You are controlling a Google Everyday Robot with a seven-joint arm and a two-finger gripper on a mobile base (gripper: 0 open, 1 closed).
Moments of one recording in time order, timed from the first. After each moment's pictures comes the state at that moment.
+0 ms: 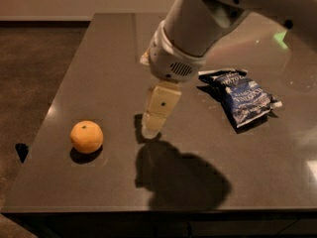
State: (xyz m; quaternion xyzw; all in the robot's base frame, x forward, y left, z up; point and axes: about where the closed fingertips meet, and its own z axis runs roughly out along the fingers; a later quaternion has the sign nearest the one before) arm 0.463 0.005 0.942 -0.70 0.67 0.10 0.22
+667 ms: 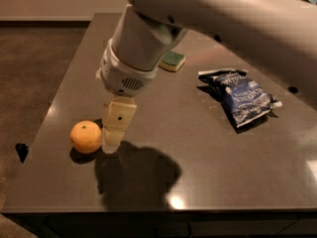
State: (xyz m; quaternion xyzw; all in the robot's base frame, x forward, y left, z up) arm 0.448 0.088 0.918 -0.75 0.61 0.14 0.22
